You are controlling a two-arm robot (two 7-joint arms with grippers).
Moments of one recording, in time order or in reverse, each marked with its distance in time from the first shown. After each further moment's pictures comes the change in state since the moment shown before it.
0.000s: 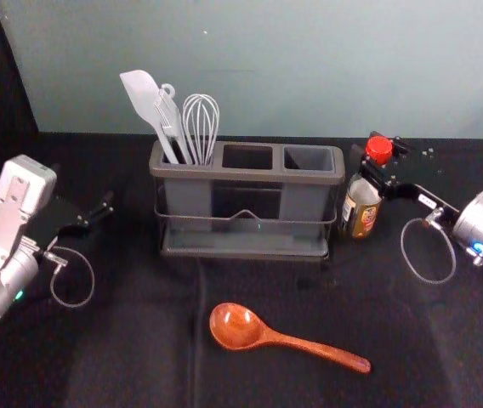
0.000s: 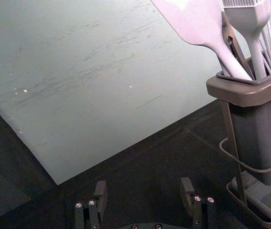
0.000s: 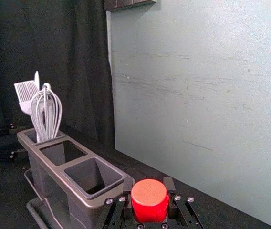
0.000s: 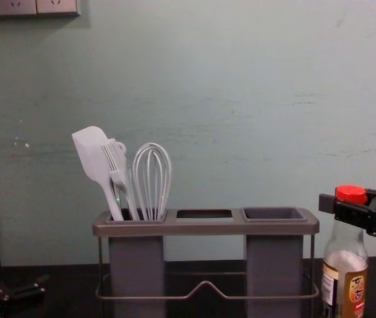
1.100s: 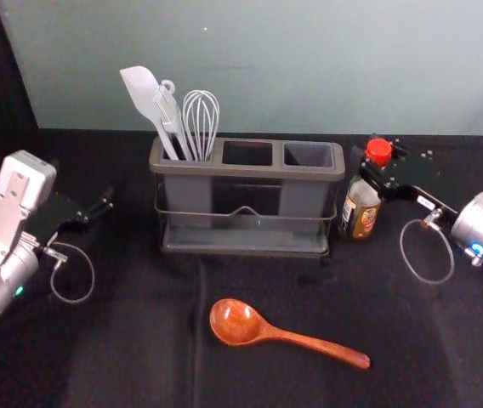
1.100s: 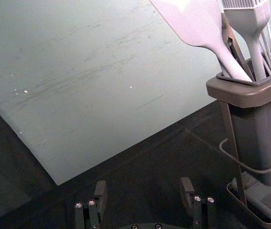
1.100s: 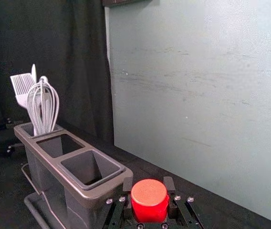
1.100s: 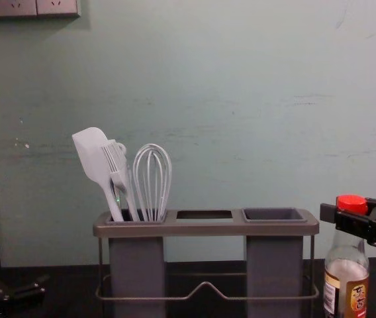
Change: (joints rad) left arm 0.000 0.000 0.000 0.000 0.000 0.000 0.000; right arm 0.000 -0.017 0.010 0.034 -0.020 -0.014 0.015
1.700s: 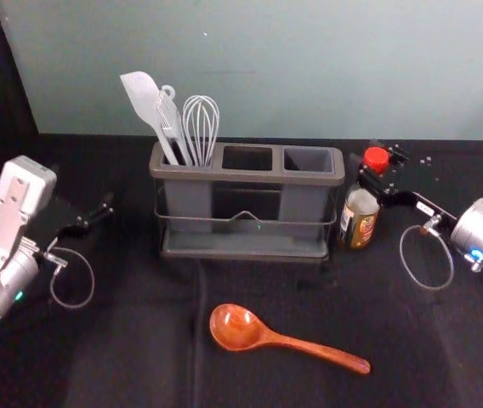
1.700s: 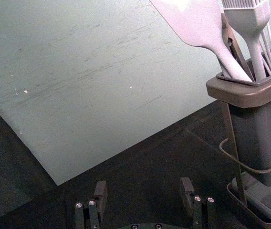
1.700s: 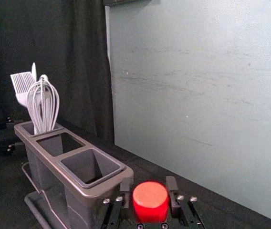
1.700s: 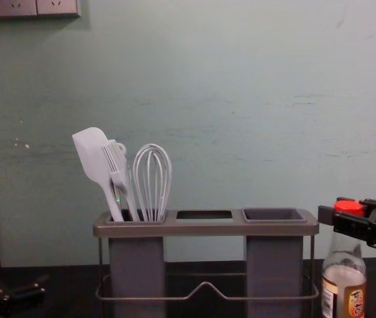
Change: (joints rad) left arm 0.000 0.000 0.000 0.000 0.000 0.000 0.000; right arm 0.001 -0.002 -0.001 0.006 -0.002 -0.001 0.003
